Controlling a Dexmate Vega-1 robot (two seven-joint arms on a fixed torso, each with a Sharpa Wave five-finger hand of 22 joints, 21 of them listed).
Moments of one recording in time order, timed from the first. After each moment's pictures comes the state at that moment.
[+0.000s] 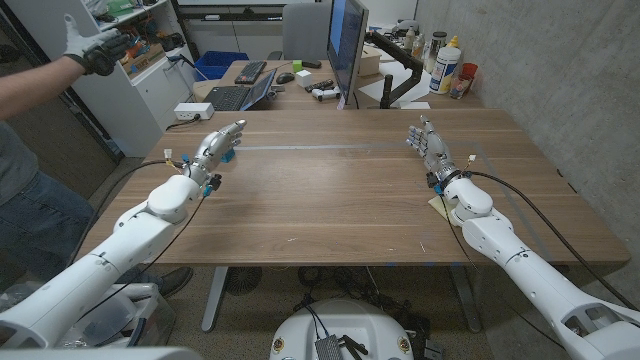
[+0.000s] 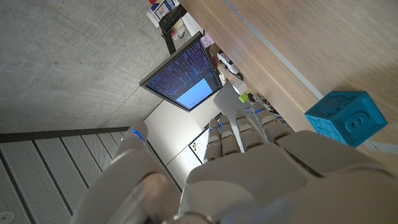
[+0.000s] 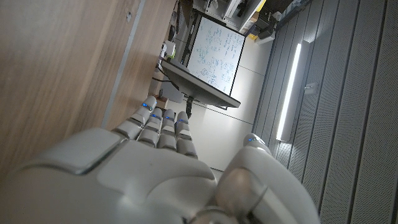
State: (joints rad) left arm 1.01 0.84 0.27 -1.62 -0.44 -0.12 0.17; left_hand 0.27 -0.12 0.33 -0.13 0.56 0.15 0.03 0.20 0.19 0.14 -0.04 0.20 0.19 0.12 0.03 0.19 0.18 0.13 0.10 0.20 0.18; right arm -0.87 -0.49 -0.34 -1.36 0.58 0.27 -0.01; right_hand 0.21 -0.01 0.06 0.07 0.55 0.21 0.14 0.20 0.18 0.16 0.13 0.22 0.18 0.11 0.08 0.20 0.18 0.13 -0.04 0.38 0.18
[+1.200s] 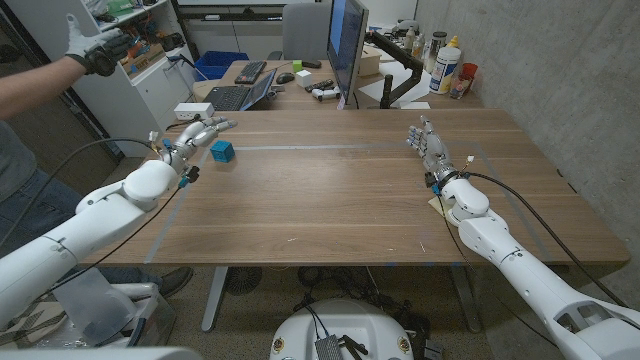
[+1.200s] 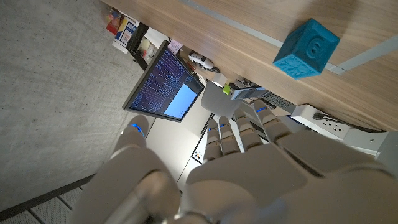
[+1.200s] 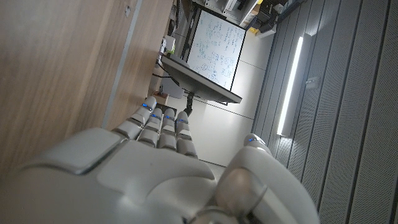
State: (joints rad) left arm 1.04 1.05 0.23 -1.74 -0.32 0.06 0.22; left_hand 0.32 -0.11 0.34 -0.15 0.56 0.14 -0.01 0.20 0.19 0.13 -0.05 0.20 0.19 0.13 0.03 0.19 0.18 0.13 0.11 0.20 0.18; right arm -0.86 -0.46 -0.34 -1.32 0.58 0.29 -0.03; right_hand 0.21 -0.01 0.05 0.06 0.55 0.21 0.14 0.20 0.18 0.16 0.13 0.22 0.18 0.11 0.08 0.20 0.18 0.13 -0.04 0.37 0.18
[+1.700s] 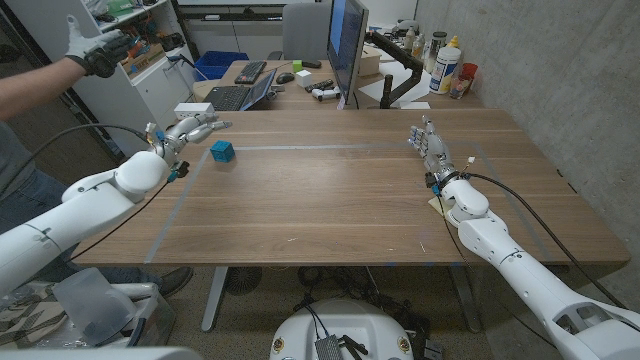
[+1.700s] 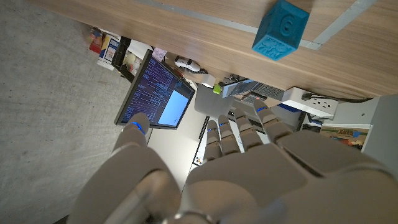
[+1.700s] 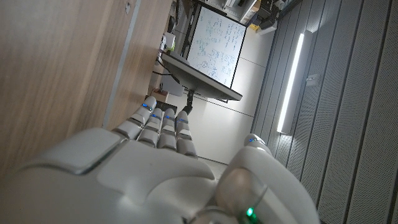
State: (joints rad) left arm 1.00 1.12 0.25 -1.77 -0.25 0.16 0.22; left_hand 0.34 -0.11 0.35 -0.16 0.57 0.13 -0.02 0.20 0.19 0.14 -0.05 0.21 0.19 0.13 0.03 0.19 0.18 0.13 0.11 0.20 0.18; right arm -0.86 -0.46 -0.34 -1.32 0.57 0.30 -0.04; right_hand 0.21 -0.01 0.04 0.06 0.55 0.22 0.14 0.20 0.18 0.16 0.13 0.22 0.18 0.11 0.07 0.20 0.18 0.13 -0.04 0.36 0.18
